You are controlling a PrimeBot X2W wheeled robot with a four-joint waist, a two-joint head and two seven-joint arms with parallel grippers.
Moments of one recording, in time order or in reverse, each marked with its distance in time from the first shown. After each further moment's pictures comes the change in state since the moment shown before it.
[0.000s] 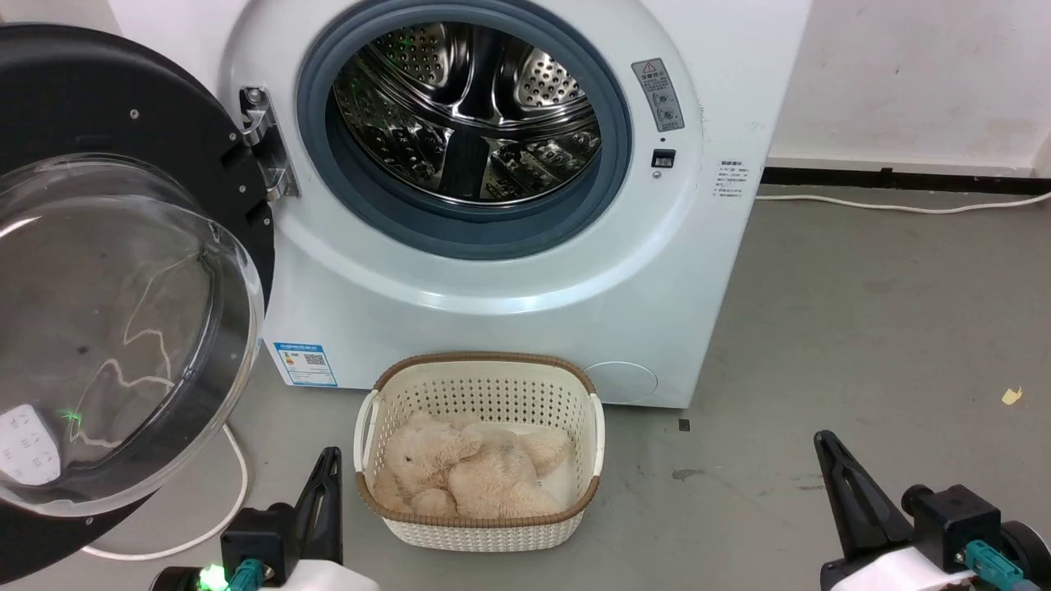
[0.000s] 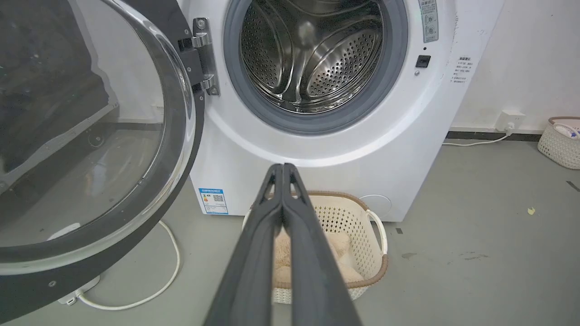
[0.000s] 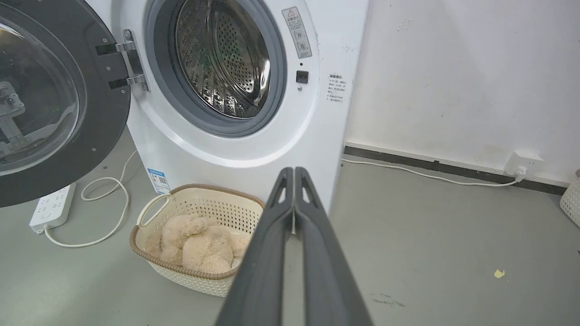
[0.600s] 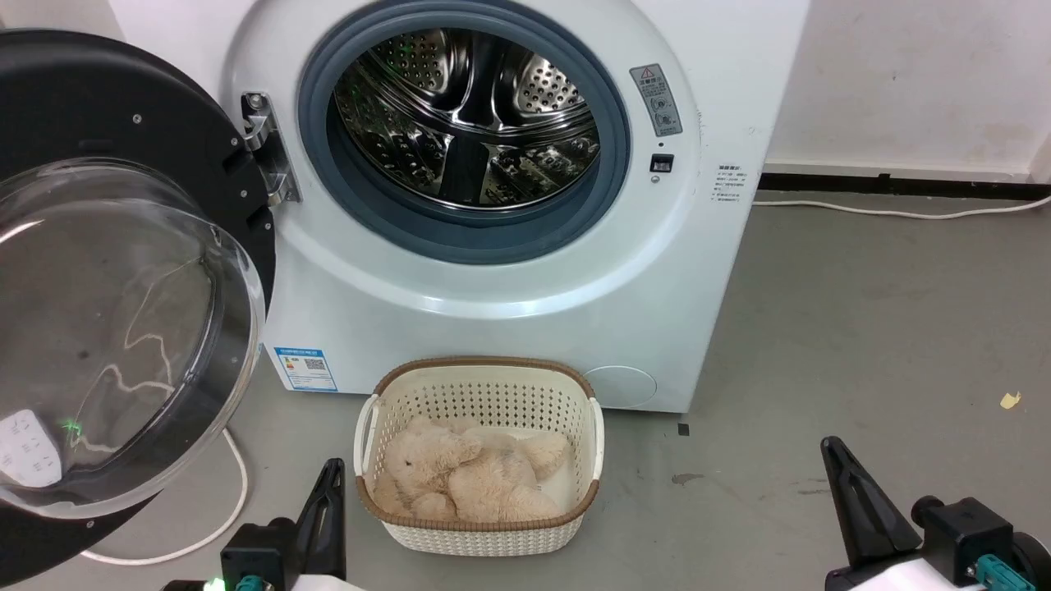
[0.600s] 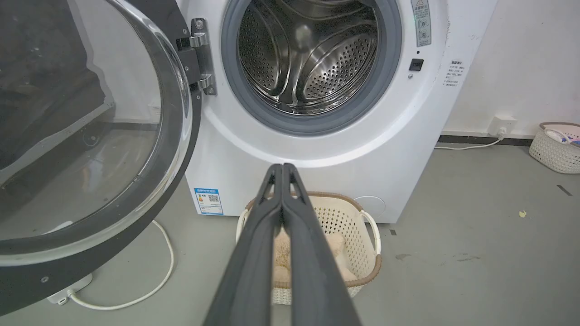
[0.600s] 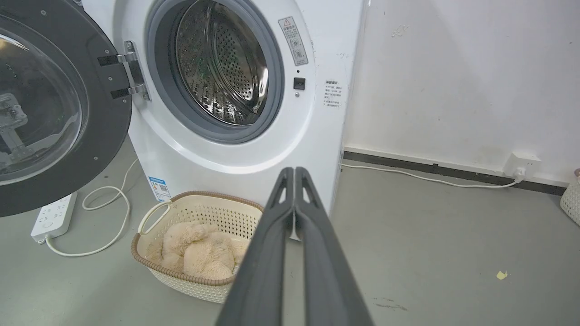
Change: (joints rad) left arm 0.022 0.019 -0.031 0.006 -0.039 0.020 -0.039; right arm 0.020 0.000 -0.007 -0.002 0.017 0.000 -0.038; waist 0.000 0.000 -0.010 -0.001
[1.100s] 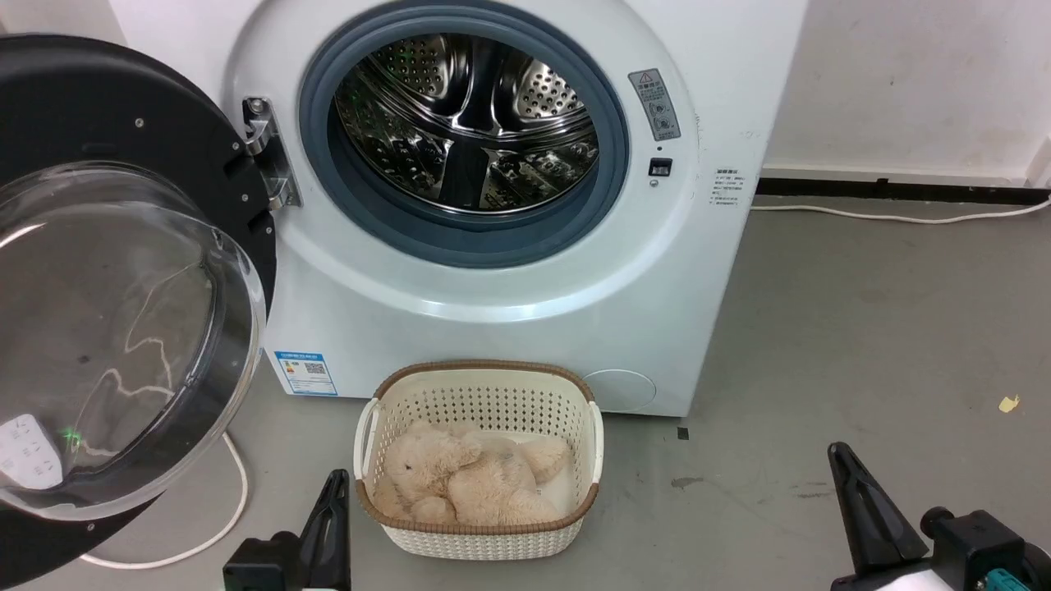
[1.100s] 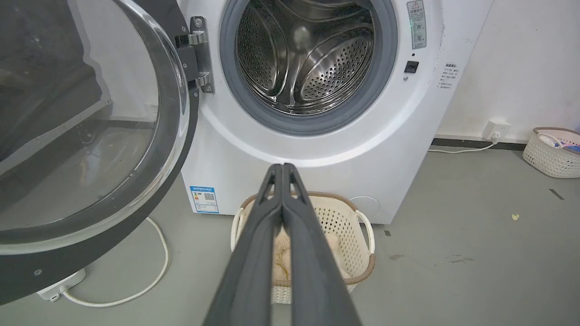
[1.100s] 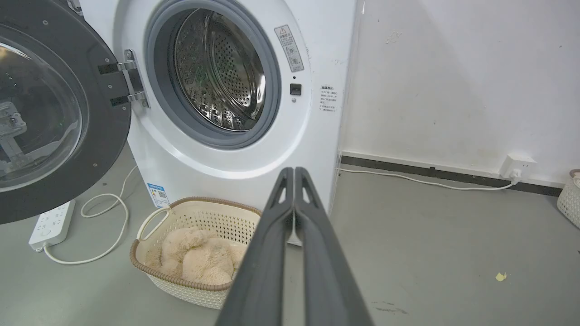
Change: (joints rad) left arm 0.019 0.008 -0.026 0.005 -0.033 0.017 -0.031; right arm 0.019 0.000 -0.008 -0.001 0.007 0.000 -0.032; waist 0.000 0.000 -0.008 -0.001
